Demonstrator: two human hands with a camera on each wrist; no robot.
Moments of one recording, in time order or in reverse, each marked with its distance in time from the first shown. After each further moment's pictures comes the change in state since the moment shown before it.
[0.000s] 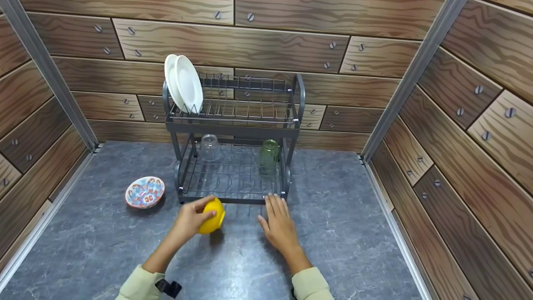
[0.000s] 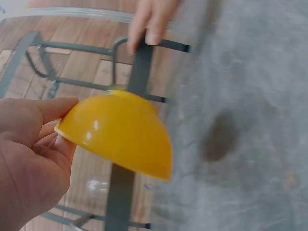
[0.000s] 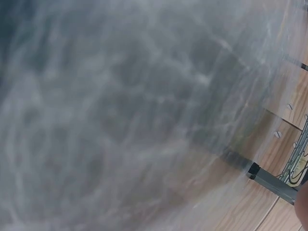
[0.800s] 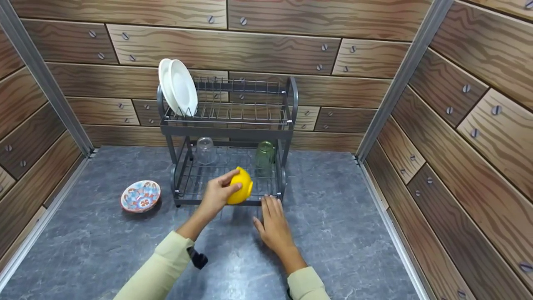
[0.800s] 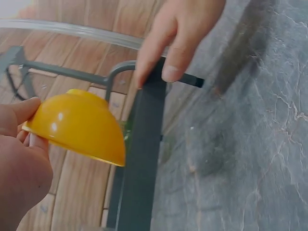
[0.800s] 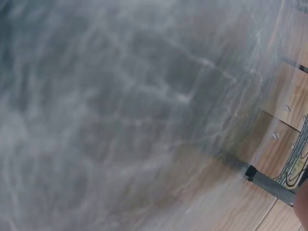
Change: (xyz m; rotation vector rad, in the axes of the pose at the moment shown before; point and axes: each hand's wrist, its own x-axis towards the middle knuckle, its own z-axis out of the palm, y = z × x) left_hand 0.076 0.038 0.057 -0.349 -0.014 0.023; right_hand 0.001 -0.004 0.000 0.049 0.003 0.032
